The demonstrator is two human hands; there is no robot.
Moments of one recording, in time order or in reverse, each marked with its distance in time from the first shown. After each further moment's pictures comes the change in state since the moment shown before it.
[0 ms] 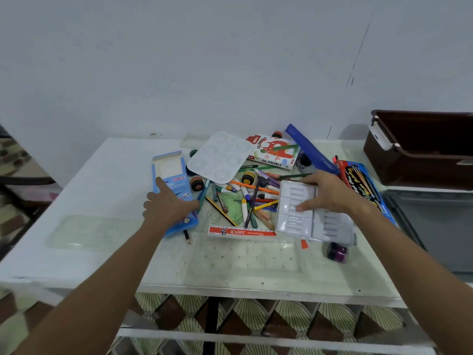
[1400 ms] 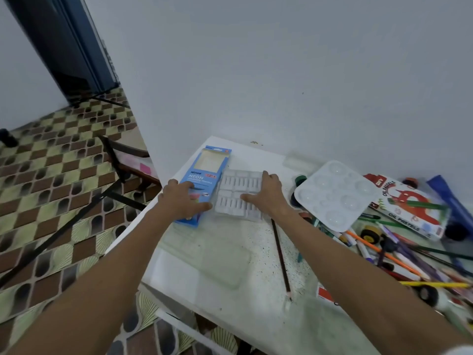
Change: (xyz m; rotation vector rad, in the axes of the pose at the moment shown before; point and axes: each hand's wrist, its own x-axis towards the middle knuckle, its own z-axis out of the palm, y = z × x) left_hand 0.124 -0.150 -0.113 0.073 0.031 0.029; right_hand 0.194 -0.266 0.215 0.184 -0.026 -0.193
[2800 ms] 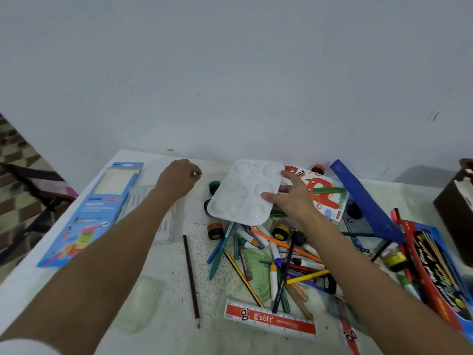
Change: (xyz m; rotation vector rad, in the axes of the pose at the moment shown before) left_hand 0.080 0.205 0.072 0.093 0.148 0.550; right_hand -0.050 0.151 -0.178 0.686 0.235 0.286
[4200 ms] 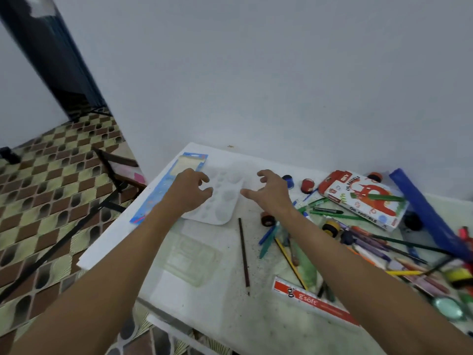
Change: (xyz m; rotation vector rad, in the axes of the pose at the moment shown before) left_hand -0.130 -0.042 -0.072 -0.091 0.071 -0.270; right_hand -0.037 -0.025 0.138 -0.367 -0.186 -0.286
